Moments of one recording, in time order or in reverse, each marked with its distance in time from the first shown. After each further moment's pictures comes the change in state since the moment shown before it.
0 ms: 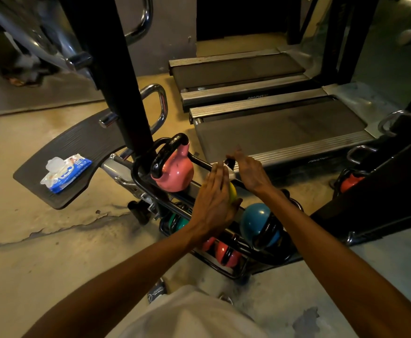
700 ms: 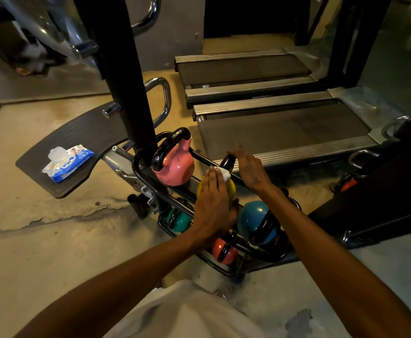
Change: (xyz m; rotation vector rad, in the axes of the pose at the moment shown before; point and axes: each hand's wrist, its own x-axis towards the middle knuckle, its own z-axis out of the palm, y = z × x) left_hand -0.019 0.025 0.006 -0.090 0.055 -0.215; right_hand 0.000 0.006 0.003 -0.028 -0.031 -0.012
